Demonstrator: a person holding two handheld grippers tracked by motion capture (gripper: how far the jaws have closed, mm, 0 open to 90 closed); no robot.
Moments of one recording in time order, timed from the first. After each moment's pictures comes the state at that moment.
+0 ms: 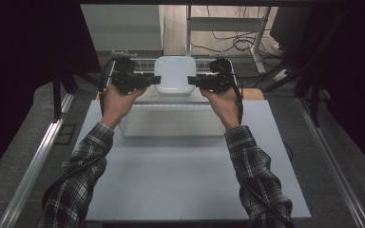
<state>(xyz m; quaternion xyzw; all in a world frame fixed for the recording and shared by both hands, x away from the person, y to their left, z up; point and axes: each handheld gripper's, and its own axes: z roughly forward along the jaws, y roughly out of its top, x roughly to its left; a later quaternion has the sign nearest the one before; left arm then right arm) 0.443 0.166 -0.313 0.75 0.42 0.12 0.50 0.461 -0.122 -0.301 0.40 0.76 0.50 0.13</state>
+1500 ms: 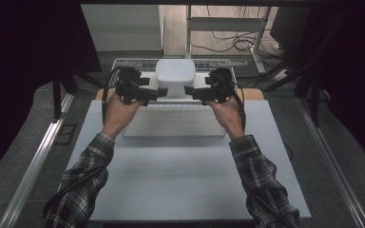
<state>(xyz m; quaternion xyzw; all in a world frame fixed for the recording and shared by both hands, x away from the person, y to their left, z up) 0.416 0.151 -0.328 0.76 0.39 0.14 0.50 0.443 -0.127 -0.319 0.36 0.77 0.50 0.16</state>
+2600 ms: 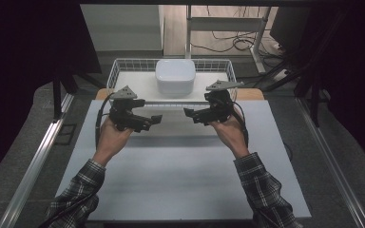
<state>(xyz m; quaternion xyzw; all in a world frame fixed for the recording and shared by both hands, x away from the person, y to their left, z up) 0.367 0.163 -0.375 0.78 0.35 0.15 0.50 0.410 -0.132 -0.353 0.31 0.80 0.48 0.17</state>
